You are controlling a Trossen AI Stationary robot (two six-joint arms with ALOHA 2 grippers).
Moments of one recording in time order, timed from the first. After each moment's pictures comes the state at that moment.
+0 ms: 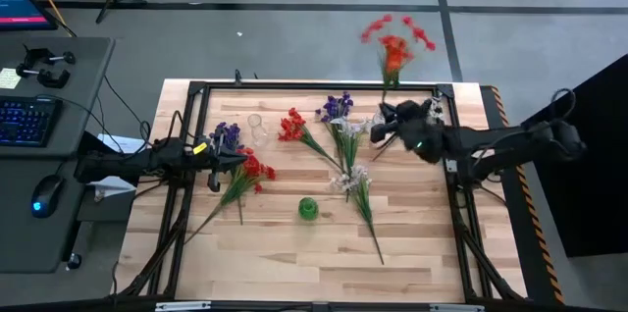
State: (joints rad) left arm 0.01 0.01 0.01 0.02 -0.06 -0.13; right arm -0.05 1.03 0.68 -0.01 0.88 0.36
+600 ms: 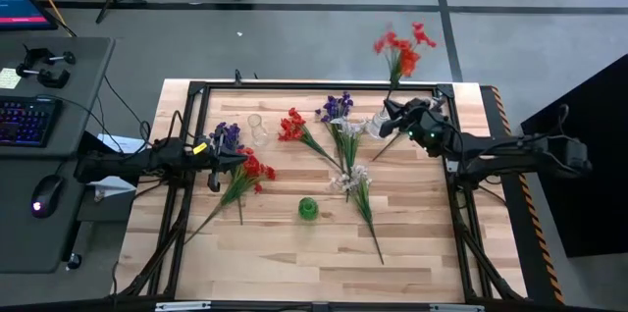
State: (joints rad) left arm 0.01 0.01 0.01 0.02 -0.06 -0.13; right arm -0.31 0.96 0.31 0.50 0.59 0.22
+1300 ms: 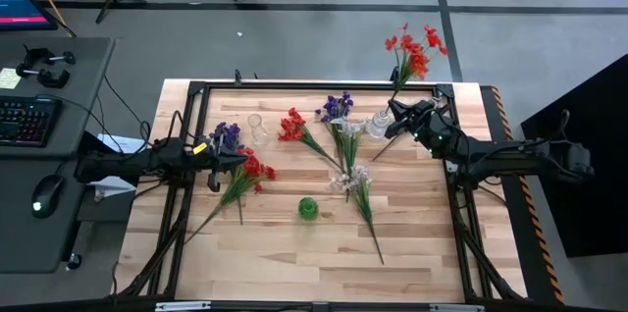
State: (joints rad) left arm 0.01 0.01 0.01 0.02 -0.06 -0.13; right arm -0.36 0.90 0.21 0.62 0.54 0.18
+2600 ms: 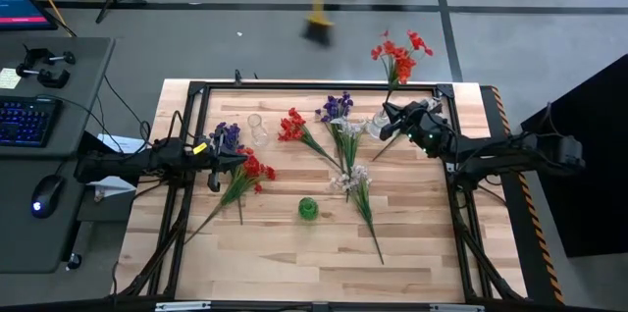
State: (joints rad) left arm 0.01 0.01 0.01 0.02 -0.06 -0.13; right arm -0.39 1.06 0.21 0.70 0.50 0.15
